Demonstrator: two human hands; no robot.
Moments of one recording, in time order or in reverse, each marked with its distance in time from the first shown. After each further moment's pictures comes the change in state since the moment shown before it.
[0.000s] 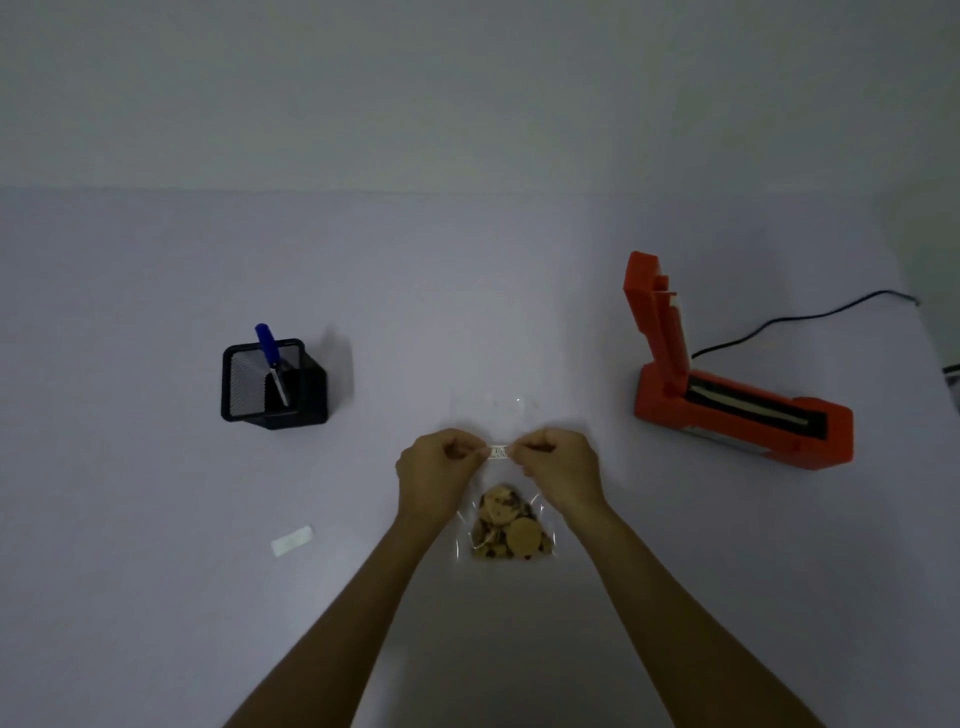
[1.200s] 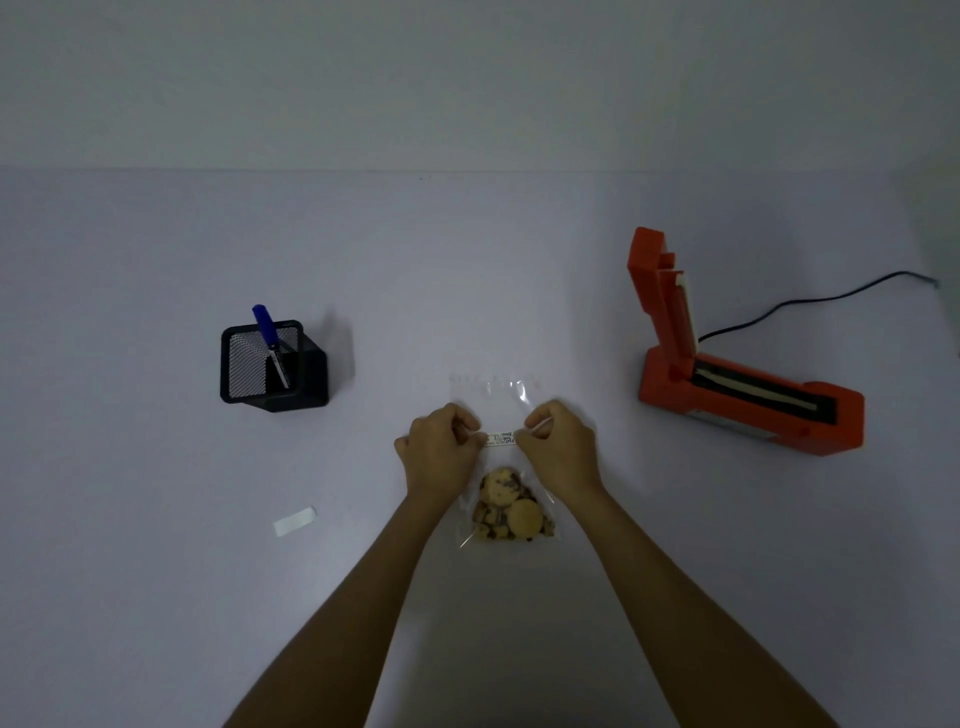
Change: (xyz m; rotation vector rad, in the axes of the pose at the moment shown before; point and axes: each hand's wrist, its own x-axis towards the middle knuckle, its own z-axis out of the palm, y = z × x) left_hand 0.013 -0.008 0.013 0.219 0.088 0.008; right_hand 0.005 0.008 0.005 -0.180 0.065 -0.170
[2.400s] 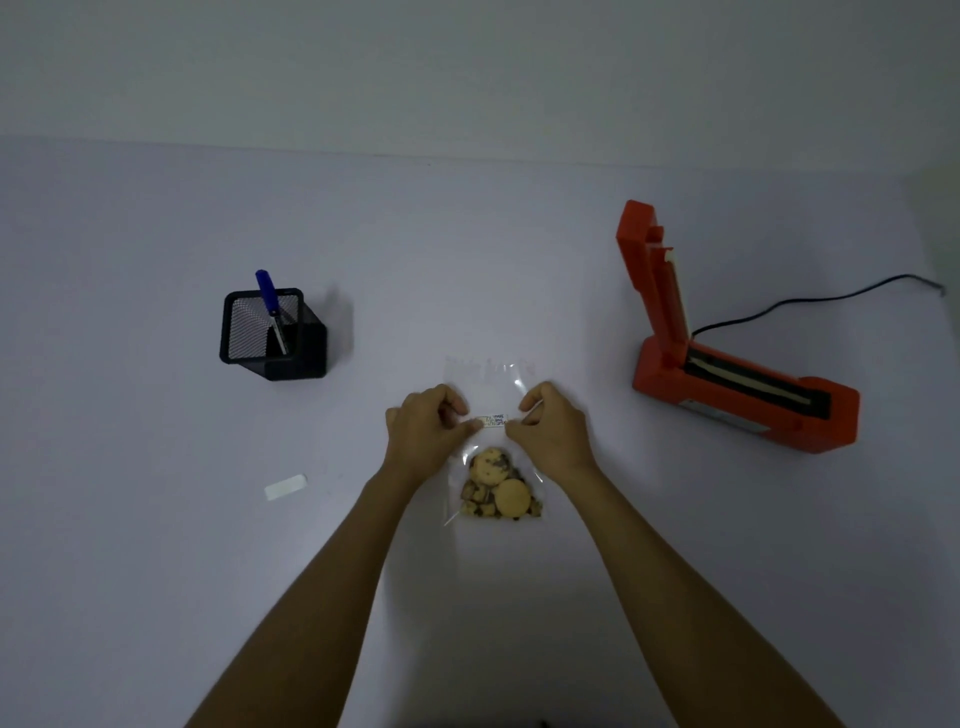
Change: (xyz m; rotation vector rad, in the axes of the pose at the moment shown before) left_hand -0.001 -0.017 -0.003 -0.022 -0.045 0.145; right_hand 0.004 0.012 -0.006 -0.029 -0.112 -0.076
